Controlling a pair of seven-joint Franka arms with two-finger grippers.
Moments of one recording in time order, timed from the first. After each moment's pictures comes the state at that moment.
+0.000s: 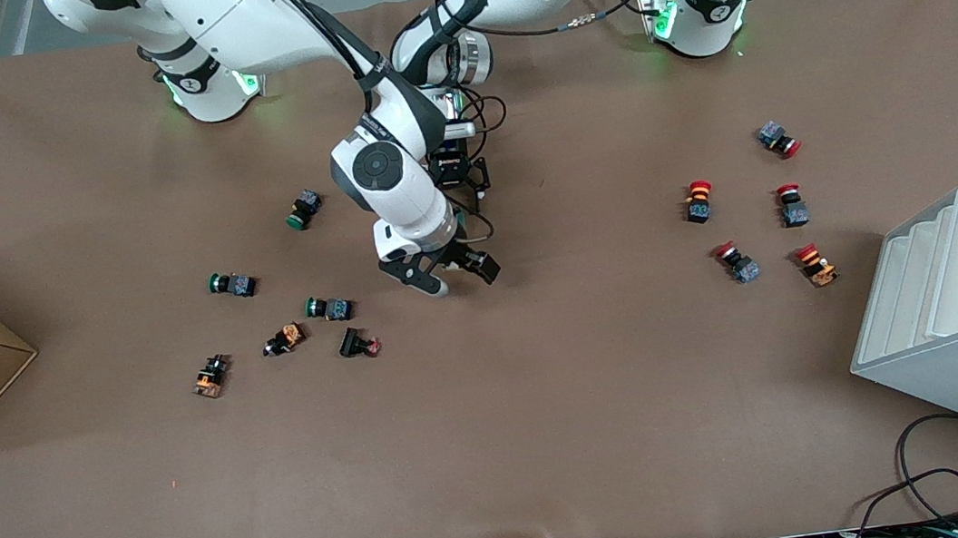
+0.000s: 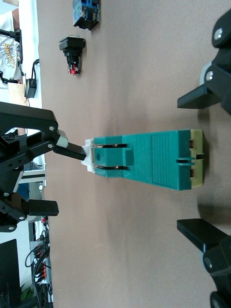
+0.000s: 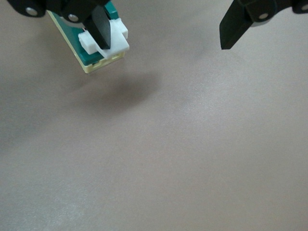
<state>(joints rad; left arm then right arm) -0.84 0.93 -0.53 -1.86 1.92 1.75 -2.54 0.71 0.63 0.05 -1.81 0.18 2.69 1.24</state>
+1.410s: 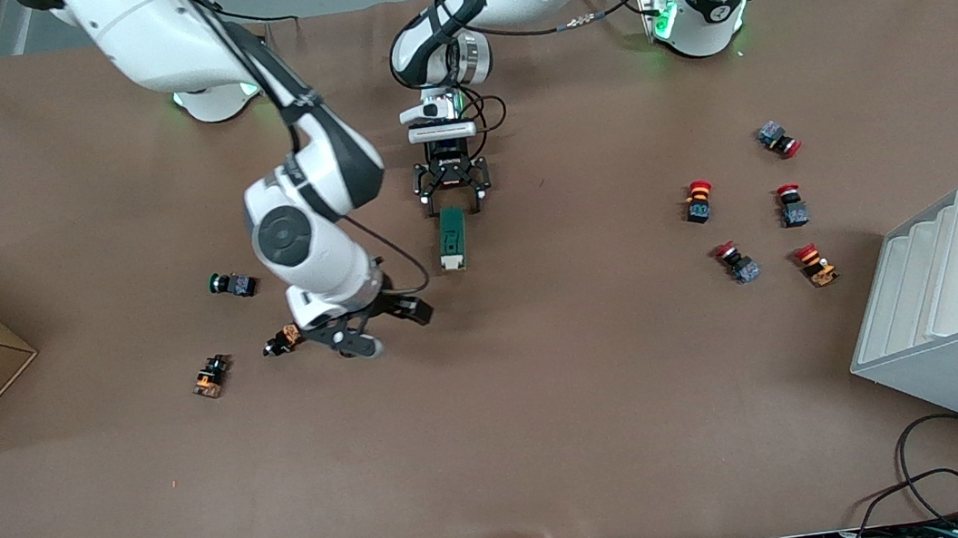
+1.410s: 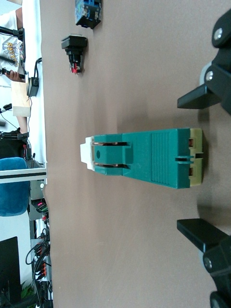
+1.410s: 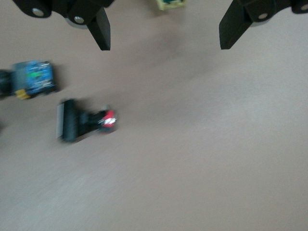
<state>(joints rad) -0.85 0.94 -0.53 -1.85 1.92 1.74 -2.55 0.46 0.52 0.04 -1.71 0.18 2.31 0.77</state>
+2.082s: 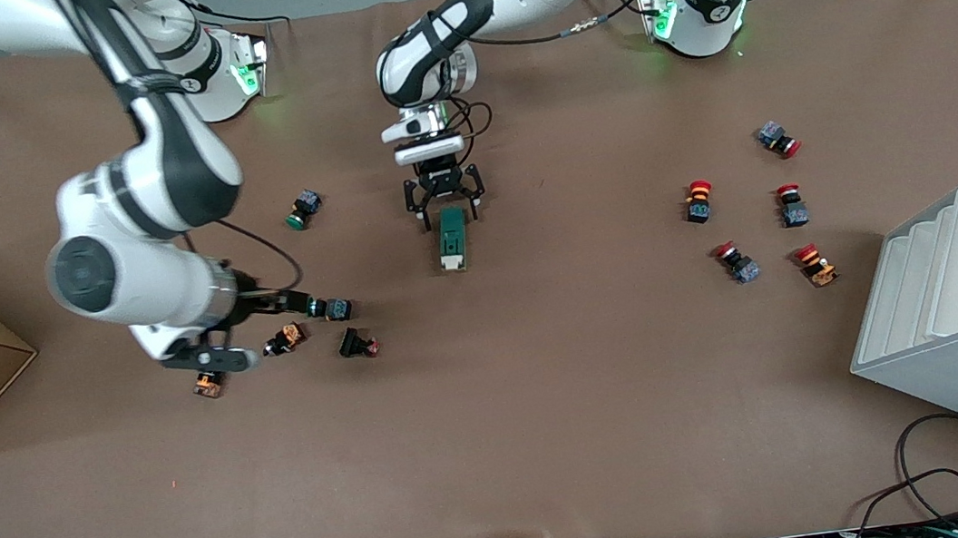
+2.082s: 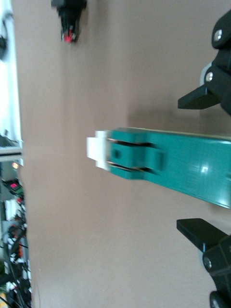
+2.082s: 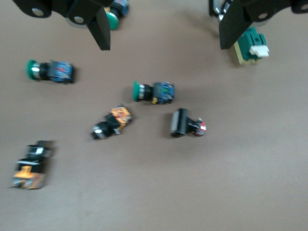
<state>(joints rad) -0.81 0.93 -0.53 -1.63 1.61 1.85 -2.27 0.20 0.33 0.04 -1.66 0.17 1.83 0.34</state>
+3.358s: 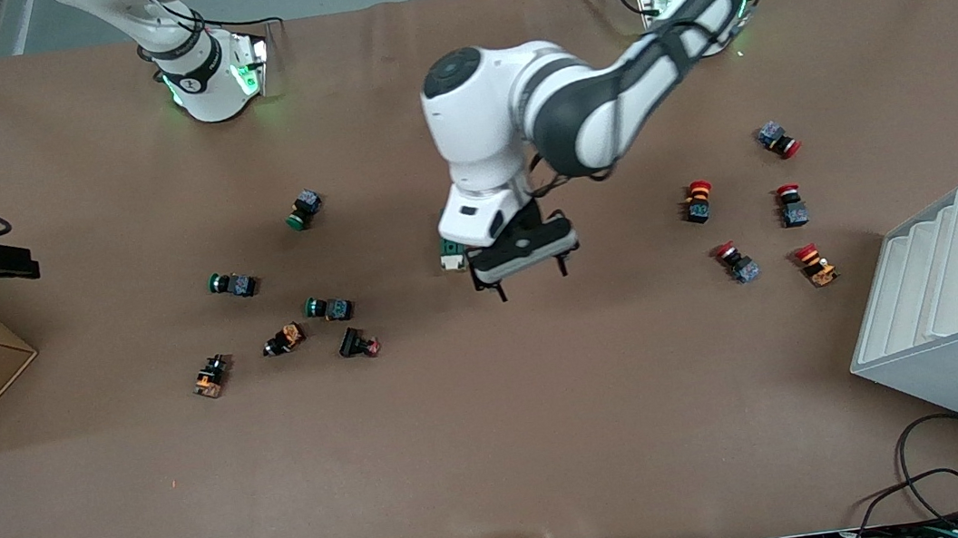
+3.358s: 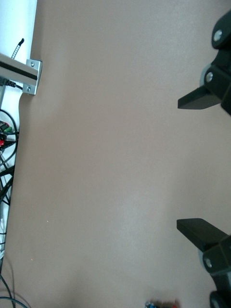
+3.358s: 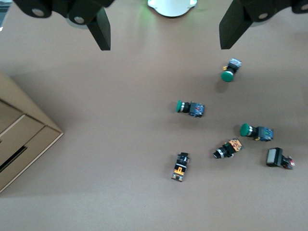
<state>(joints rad) -0.16 0.69 -0.85 -1.37 0.94 1.86 -1.37 -0.08 0.27 0.05 -1.28 -0.05 1.31 -0.05</state>
